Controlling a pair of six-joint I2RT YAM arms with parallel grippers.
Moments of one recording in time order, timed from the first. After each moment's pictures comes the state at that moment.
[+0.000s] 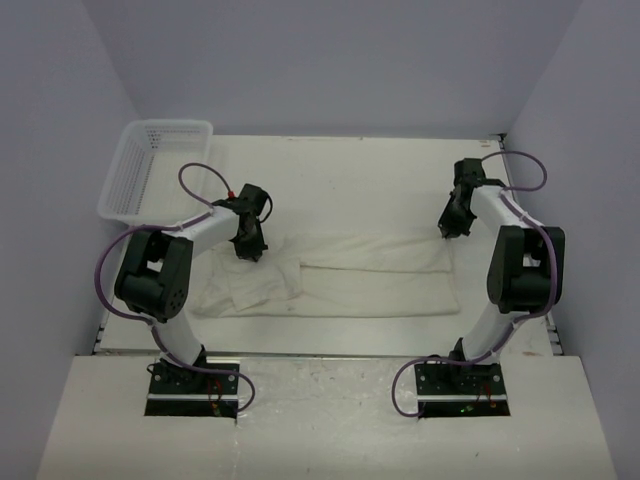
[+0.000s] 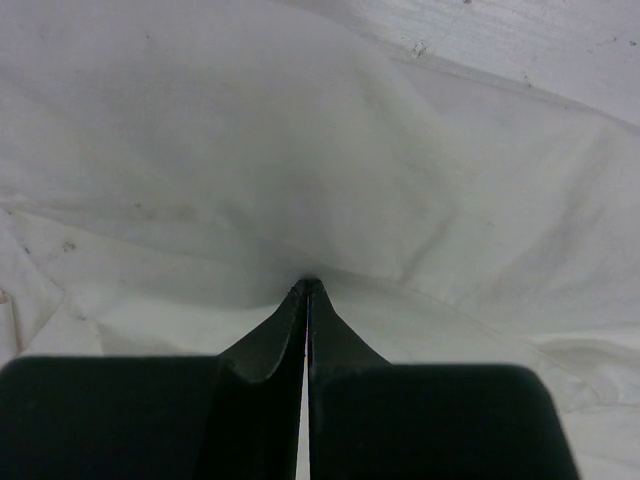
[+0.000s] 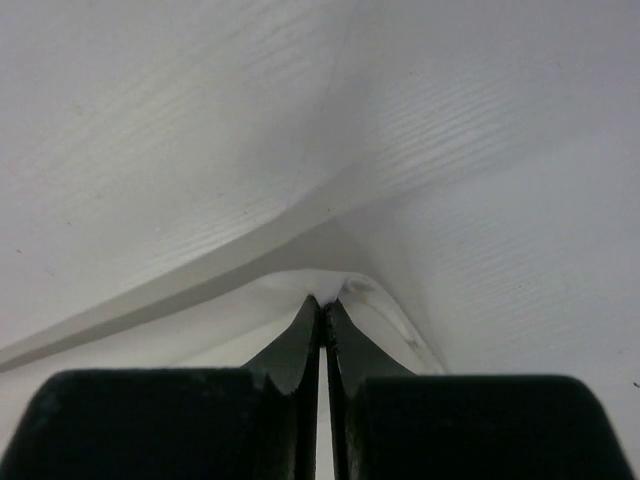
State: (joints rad) left arm -0.35 1.76 1.08 -0.61 -0.14 -0.60; right arm -0.04 1.76 1.23 -0.71 0.12 0.47
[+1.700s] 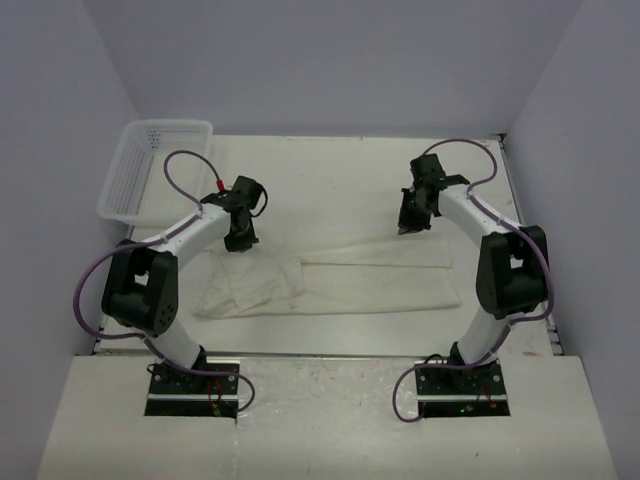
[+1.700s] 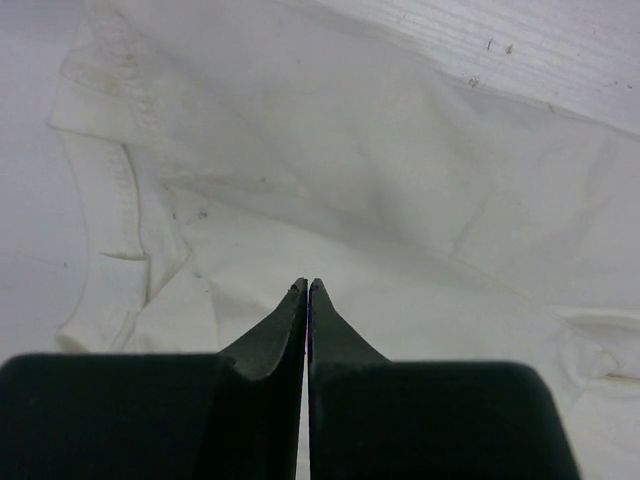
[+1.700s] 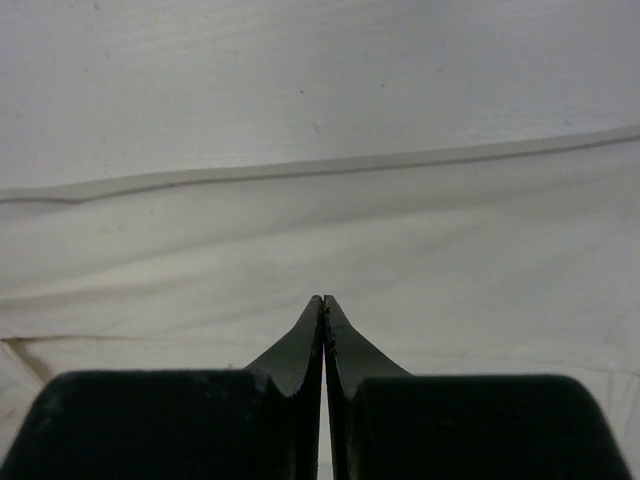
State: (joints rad) left arm -0.35 1.66 1.13 -0.73 -0.29 -0.59; right arm 0.20 1.76 1.30 -0.70 -0.06 0.42
